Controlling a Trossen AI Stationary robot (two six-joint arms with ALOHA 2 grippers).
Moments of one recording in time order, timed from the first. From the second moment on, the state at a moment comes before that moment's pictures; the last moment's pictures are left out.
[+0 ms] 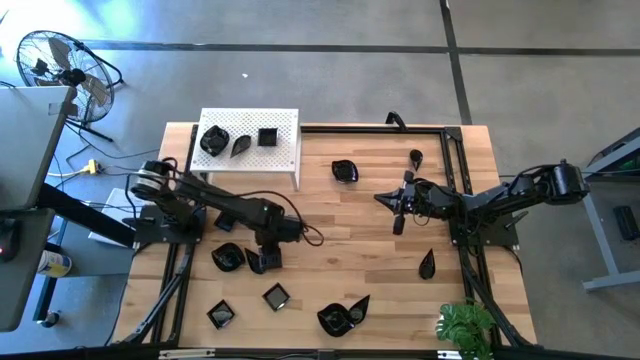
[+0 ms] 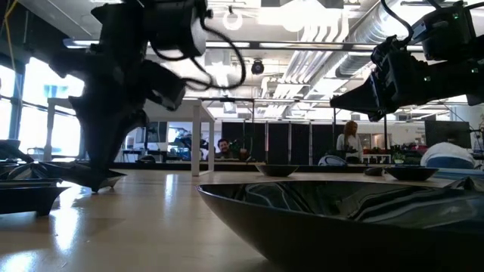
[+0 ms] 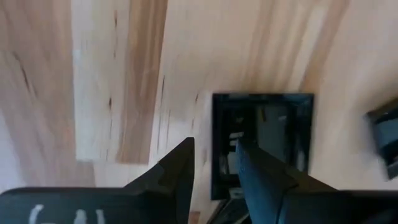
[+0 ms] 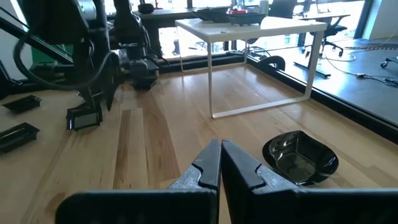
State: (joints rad) left arm -0.17 1.71 1.06 -0.85 0.15 -0.34; right arm -0.05 1.16 0.05 1.00 0.20 0.10
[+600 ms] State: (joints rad) left arm -0.17 1.72 1.08 -0.94 0.06 -0.27; right arm -0.05 1.17 0.05 1.00 0.20 0.10
